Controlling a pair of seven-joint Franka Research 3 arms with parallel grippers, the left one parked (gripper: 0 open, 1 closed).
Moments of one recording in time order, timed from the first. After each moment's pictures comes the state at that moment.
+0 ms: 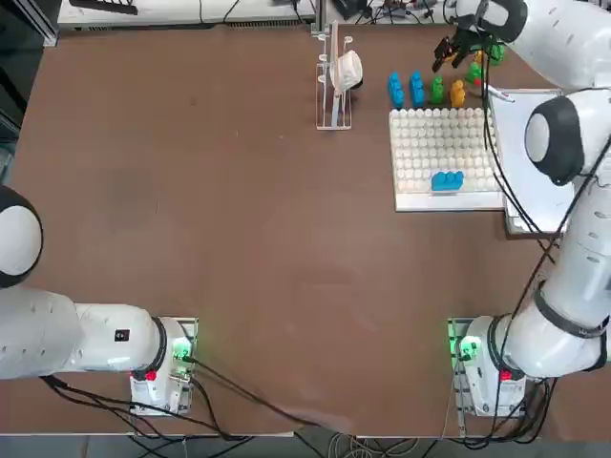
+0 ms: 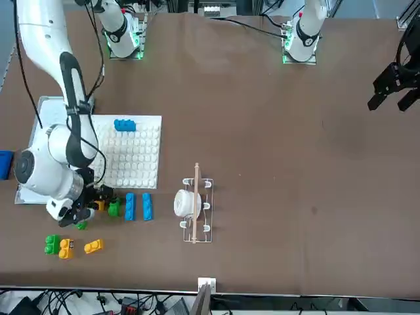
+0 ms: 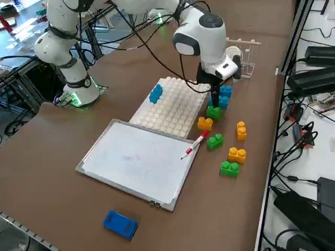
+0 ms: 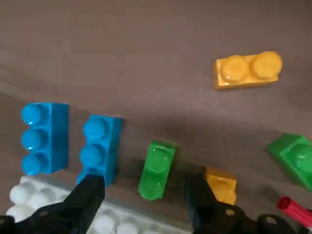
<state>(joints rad) 0.20 0.70 -0.20 -1.46 0.35 2.20 -0.37</state>
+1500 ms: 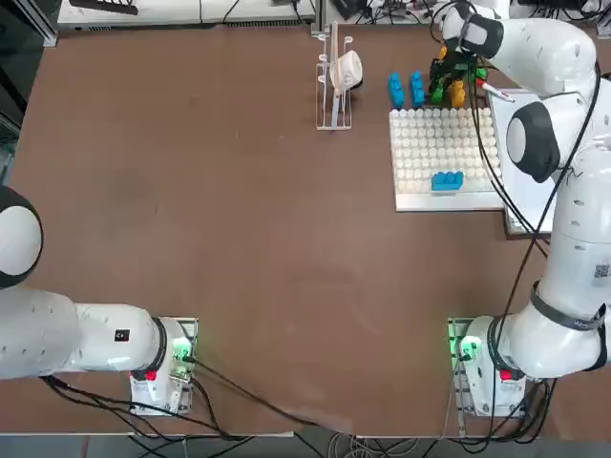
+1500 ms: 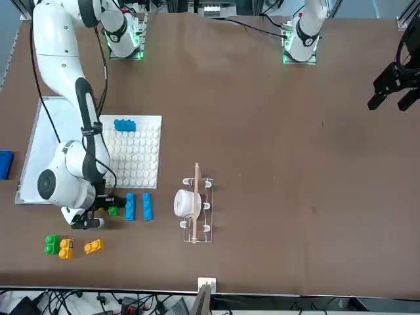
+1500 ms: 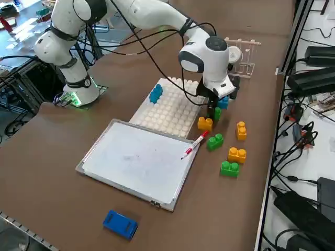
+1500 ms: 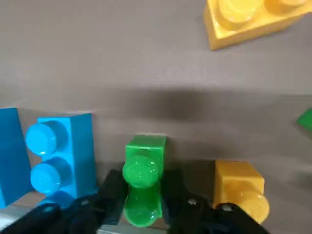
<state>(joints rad) 0.21 0.82 -0.21 -1.42 0.34 2.21 -0.21</state>
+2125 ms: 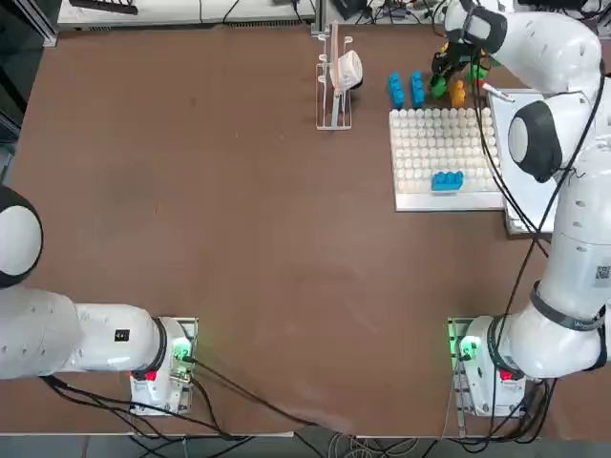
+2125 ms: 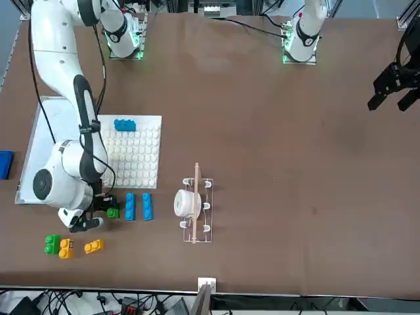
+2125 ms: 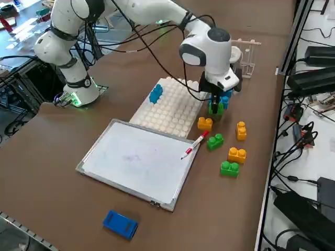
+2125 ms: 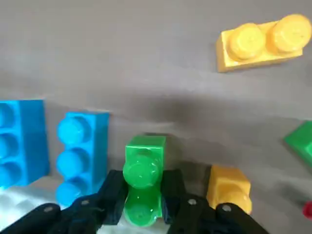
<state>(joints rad) 0.23 0.78 -0.23 -1.39 0.33 2.12 -0.30</state>
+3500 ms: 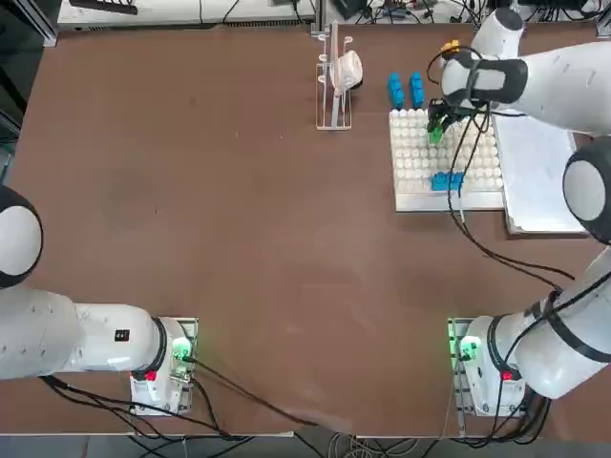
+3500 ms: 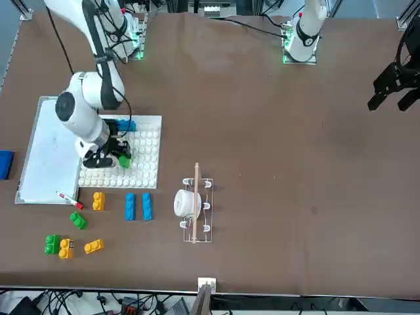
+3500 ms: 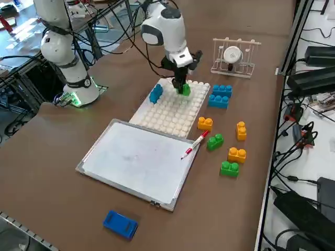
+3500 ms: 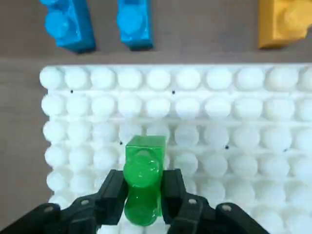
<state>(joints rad) 0.60 0.25 -0.42 -2.23 0.33 2.47 -0.07</state>
